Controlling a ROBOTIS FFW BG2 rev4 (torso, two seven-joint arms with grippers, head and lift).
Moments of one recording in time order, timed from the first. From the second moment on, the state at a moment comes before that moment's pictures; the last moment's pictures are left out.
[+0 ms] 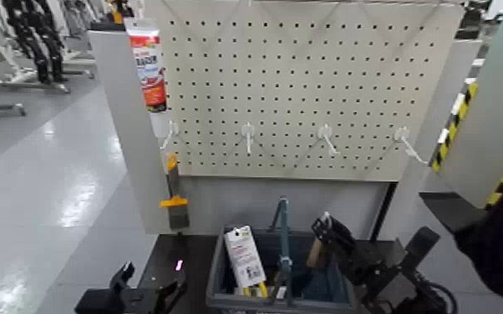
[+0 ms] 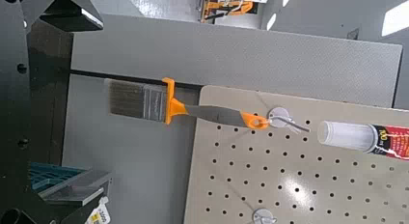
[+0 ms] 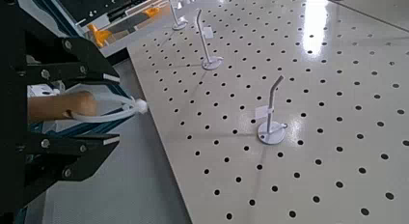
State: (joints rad) left arm 0.17 0.13 -0.17 -1.46 0.25 -0.36 0.04; right arm -0.05 -0.12 0.04 -1.41 -0.61 0.04 0.65
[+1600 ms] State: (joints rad) left arm 0.18 0.13 -0.16 -1.47 0.25 -0.37 0.04; right arm 0.23 -0.05 -0.04 -1.72 -0.22 -0.06 0.19
